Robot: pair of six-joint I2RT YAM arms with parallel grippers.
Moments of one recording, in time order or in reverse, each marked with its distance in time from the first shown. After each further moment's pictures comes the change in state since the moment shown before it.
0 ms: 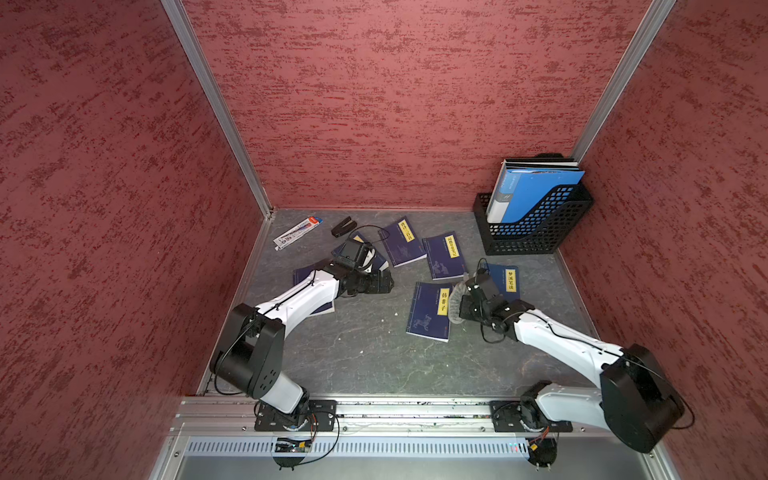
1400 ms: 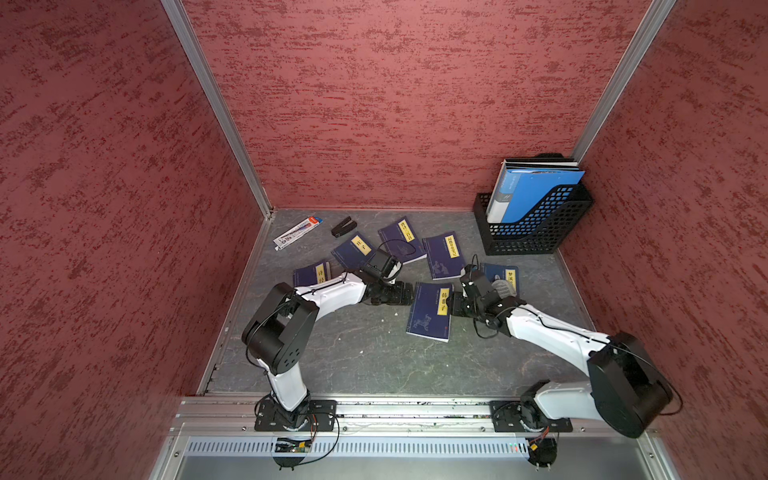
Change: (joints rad) left arm -0.163 0.218 0.040 0.125 0.053 -0.098; right arm 0.085 0.092 -0.026 0.132 -0.130 -0.020
